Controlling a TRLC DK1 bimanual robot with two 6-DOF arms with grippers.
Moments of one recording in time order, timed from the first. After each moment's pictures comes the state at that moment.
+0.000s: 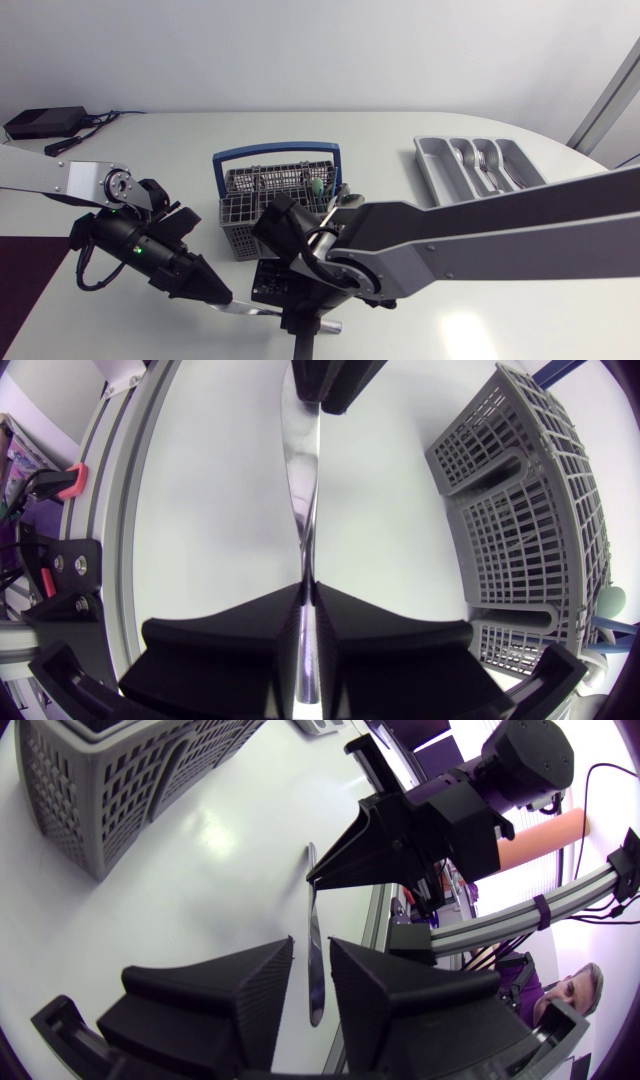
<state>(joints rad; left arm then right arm) -0.07 1.77 0.88 -1.06 0.95 0.96 1.02 1.79 1.02 -0.42 -0.12 -0.44</state>
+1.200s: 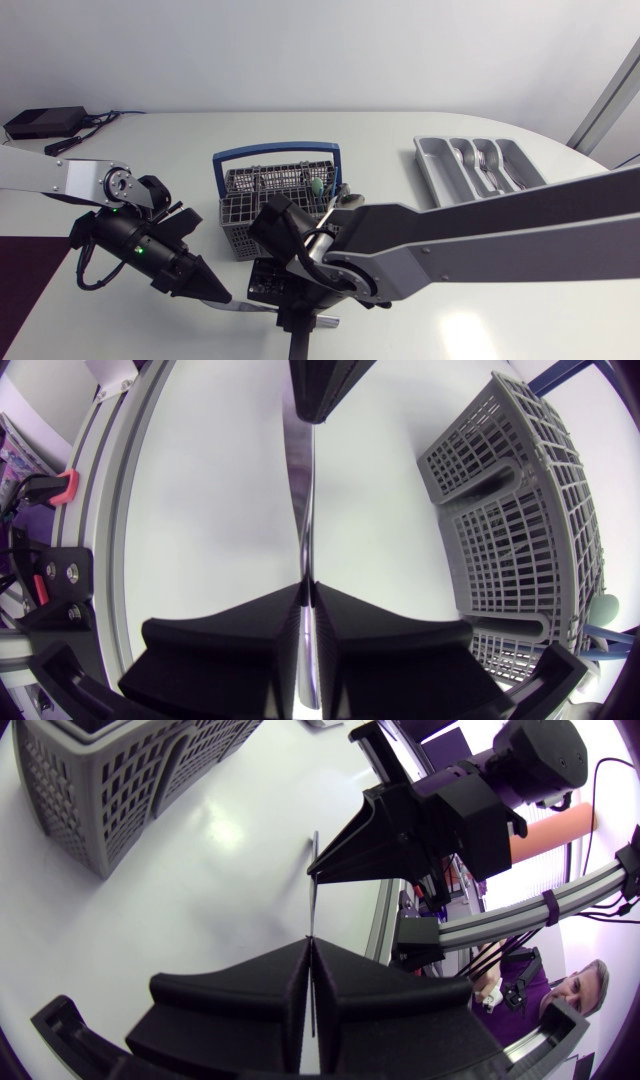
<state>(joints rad) -0.09 1.75 0.88 -1.04 0.91 0.93 1.03 1.80 1.02 -0.38 -0.09 -0.44</state>
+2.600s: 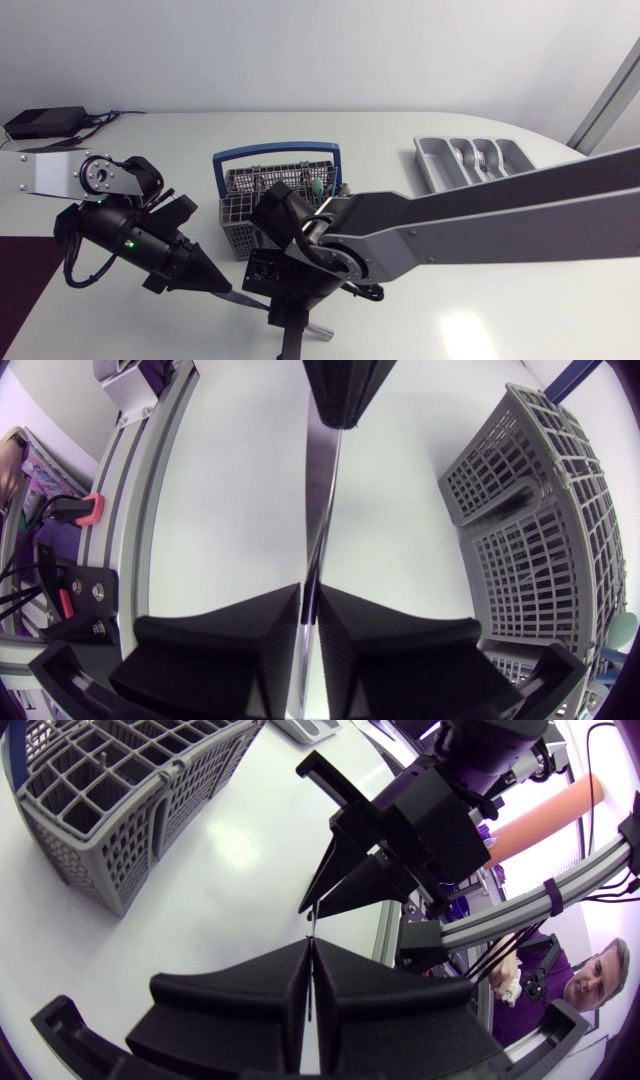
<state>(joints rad) -0.11 1.62 0.88 -1.01 0.89 0.92 0.99 1.84 1.07 -0.39 -0.25 -0.45</state>
